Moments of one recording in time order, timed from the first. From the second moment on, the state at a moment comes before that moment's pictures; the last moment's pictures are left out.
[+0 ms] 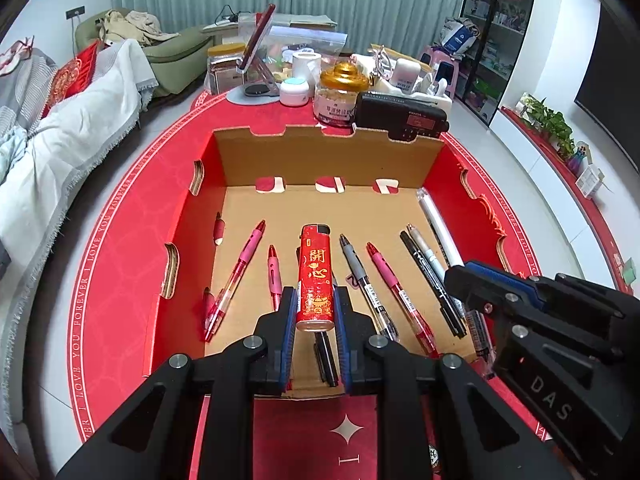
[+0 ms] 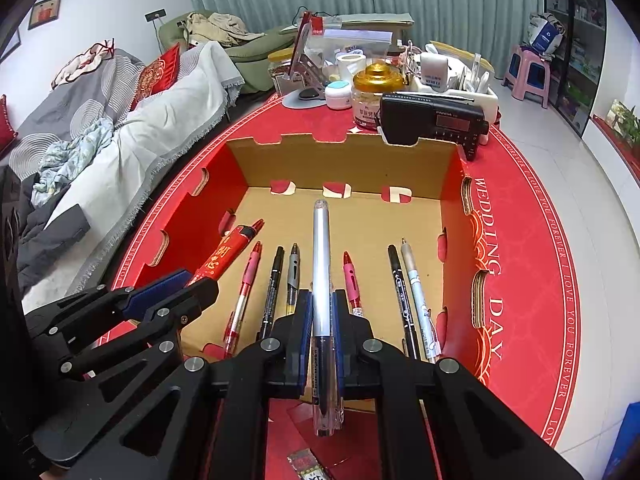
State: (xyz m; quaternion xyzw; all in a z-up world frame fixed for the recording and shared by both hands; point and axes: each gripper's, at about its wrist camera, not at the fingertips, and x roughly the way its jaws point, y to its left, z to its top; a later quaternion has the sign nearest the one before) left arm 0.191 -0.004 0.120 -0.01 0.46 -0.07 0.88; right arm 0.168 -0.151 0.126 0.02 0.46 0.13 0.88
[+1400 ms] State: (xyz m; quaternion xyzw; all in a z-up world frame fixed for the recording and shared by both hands) left arm 0.190 0.010 0.114 -0.01 0.47 -0.09 0.88; right arm 0.164 -0.183 0.121 0.05 0.48 0.09 0.87
